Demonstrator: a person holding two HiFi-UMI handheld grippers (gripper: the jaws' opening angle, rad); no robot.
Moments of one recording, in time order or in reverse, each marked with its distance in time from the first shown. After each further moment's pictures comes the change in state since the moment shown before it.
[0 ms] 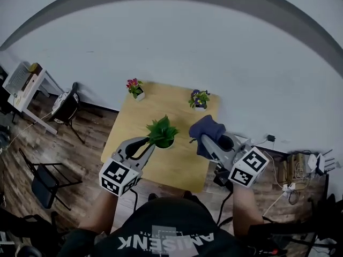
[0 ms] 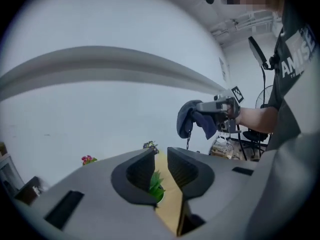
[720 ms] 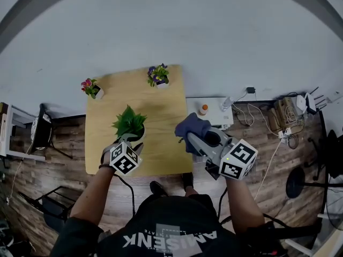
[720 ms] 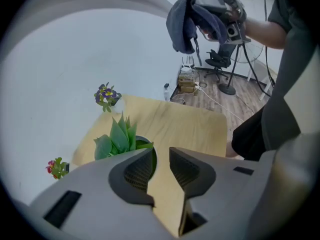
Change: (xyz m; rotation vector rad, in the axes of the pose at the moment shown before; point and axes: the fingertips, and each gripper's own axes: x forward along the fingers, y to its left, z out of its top) left arm 0.115 -0.020 -0.179 0.547 0.690 -0.317; right arm -0.072 -0.021 -0.076 0.191 0.001 -0.243
